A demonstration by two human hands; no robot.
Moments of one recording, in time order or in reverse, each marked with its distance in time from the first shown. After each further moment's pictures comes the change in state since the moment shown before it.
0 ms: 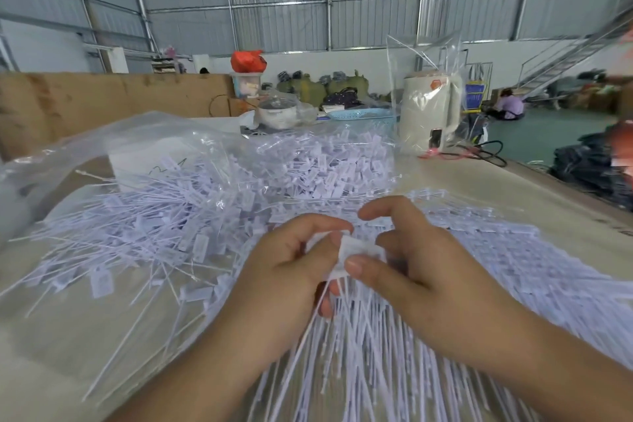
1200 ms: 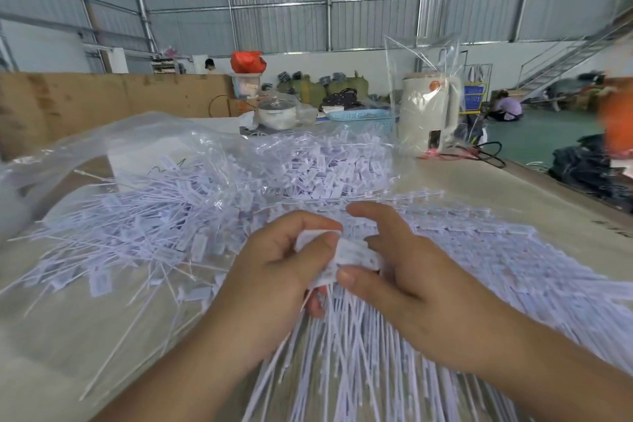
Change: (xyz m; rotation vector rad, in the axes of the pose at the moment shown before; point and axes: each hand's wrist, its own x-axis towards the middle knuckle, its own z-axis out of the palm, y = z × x) left_hand -0.003 0.007 -0.004 -0.015 0.003 0.012; right_hand -0.002 -0.001 0.001 -0.039 -0.120 -0.026
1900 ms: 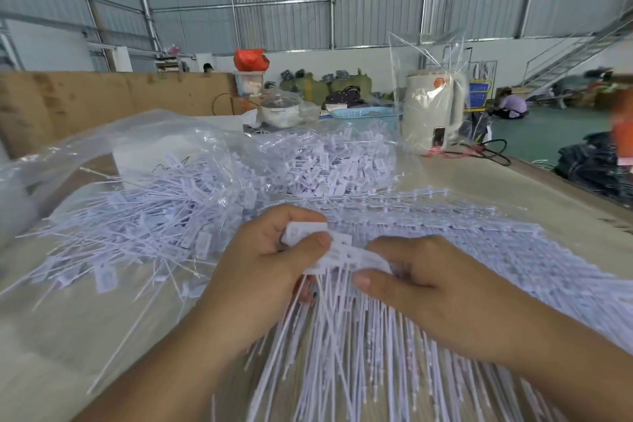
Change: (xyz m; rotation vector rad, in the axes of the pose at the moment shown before) left_hand 0.003 -0.001 -0.009 0.071 0.082 0.003; right_hand -0.002 0.005 -0.013 -0.008 -0.103 0.144
